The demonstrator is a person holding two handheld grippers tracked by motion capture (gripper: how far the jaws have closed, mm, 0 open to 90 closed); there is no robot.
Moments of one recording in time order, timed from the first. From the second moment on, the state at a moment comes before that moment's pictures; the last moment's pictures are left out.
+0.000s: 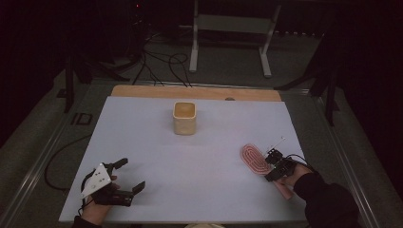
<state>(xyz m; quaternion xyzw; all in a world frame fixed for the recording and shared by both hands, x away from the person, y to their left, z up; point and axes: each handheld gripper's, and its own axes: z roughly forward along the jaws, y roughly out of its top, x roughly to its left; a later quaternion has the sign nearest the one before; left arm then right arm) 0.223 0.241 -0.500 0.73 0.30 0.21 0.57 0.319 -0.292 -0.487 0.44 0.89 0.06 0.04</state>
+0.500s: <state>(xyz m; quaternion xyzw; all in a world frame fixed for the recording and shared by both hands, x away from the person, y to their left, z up) 0.224 0.241 -0.501 0.73 0.30 0.21 0.57 0.310 -0.292 -0.488 0.45 0.89 0.08 0.06</state>
